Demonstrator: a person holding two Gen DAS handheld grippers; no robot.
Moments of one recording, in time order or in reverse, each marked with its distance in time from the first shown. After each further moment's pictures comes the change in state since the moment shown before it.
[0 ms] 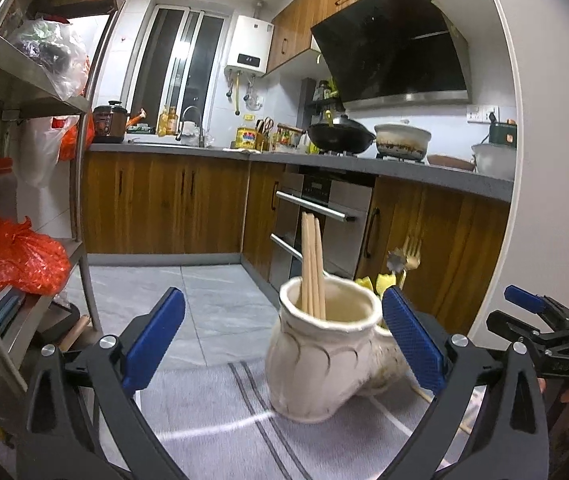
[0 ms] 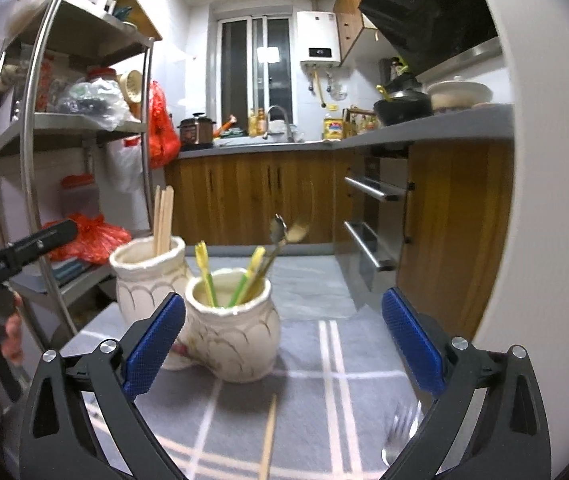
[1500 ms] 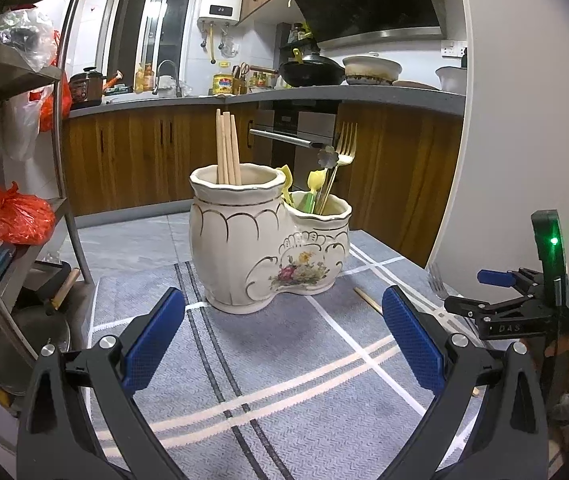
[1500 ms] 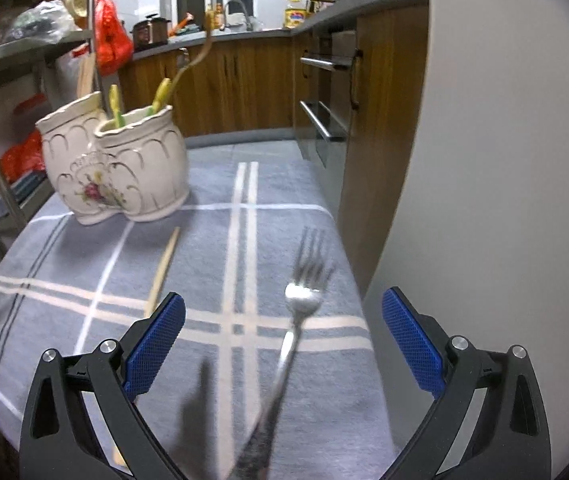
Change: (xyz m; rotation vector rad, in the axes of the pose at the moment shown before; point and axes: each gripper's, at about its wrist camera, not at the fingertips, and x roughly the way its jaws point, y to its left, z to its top) left arm -0.028 -0.065 -0.058 0.058 0.205 -0.042; right arm 0.001 -0.068 -0.073 0.055 0.424 -0.119
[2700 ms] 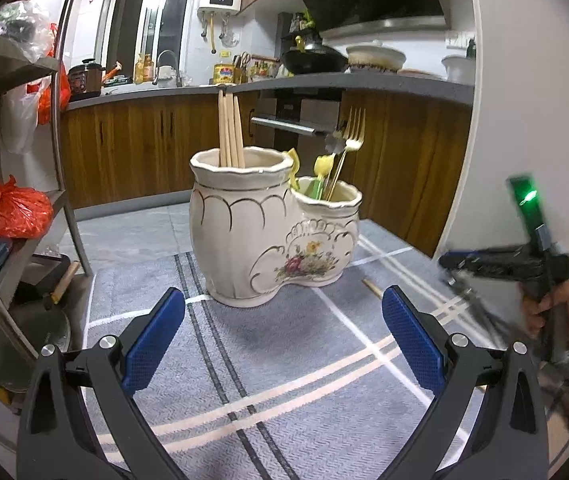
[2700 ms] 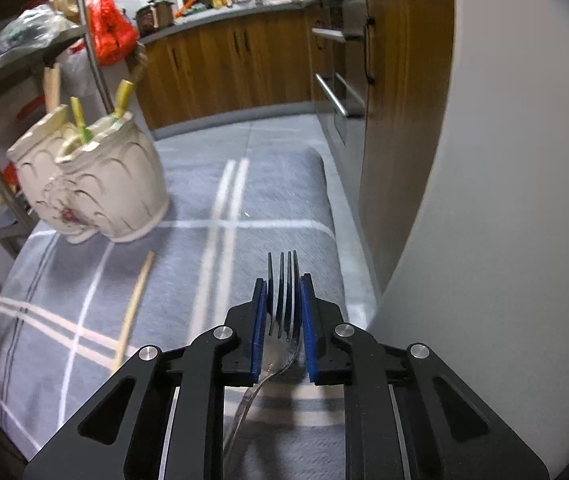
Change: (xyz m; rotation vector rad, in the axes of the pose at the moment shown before) left arm 0.019 0.004 -0.003 0.012 0.054 0.020; right arm 0.025 -0.016 0.042 -0.001 0.056 0.115
